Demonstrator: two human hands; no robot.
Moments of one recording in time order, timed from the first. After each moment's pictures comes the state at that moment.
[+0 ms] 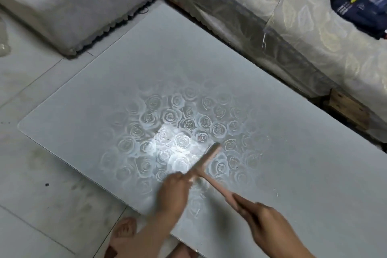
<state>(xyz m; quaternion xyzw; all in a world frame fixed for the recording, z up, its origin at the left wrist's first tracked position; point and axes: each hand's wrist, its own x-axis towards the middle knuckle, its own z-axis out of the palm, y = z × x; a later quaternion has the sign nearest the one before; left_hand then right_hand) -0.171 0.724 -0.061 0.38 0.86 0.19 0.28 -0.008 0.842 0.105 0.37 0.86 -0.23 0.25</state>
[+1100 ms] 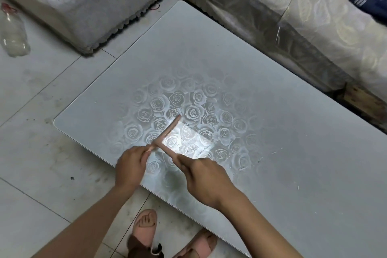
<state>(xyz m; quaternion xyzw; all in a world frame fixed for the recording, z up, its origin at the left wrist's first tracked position) -0.331 0.626 -0.057 0.28 0.91 0.25 0.18 -0.190 0.765 0.094 0.25 0.91 -0.28 0.20</state>
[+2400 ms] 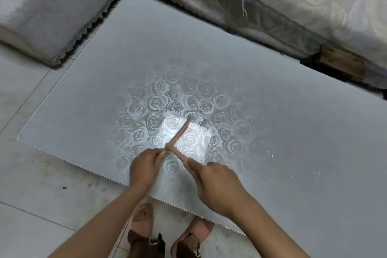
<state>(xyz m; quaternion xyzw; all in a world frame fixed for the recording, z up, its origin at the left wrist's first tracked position) -0.224 0.695 -0.031 0.35 0.88 0.21 0.25 -0.063 0.793 0.116 0.31 0.90 -0.25 0.16</state>
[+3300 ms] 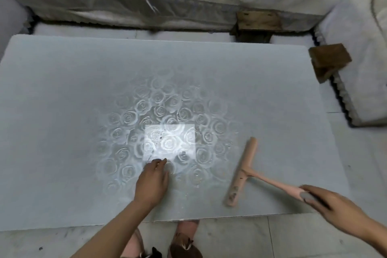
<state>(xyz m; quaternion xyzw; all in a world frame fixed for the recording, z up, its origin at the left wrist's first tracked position) -0.054 0.790 0.015 0.59 0.75 0.01 0.31 0.391 0.845 0.118 0.59 0.73 -0.26 0.21</state>
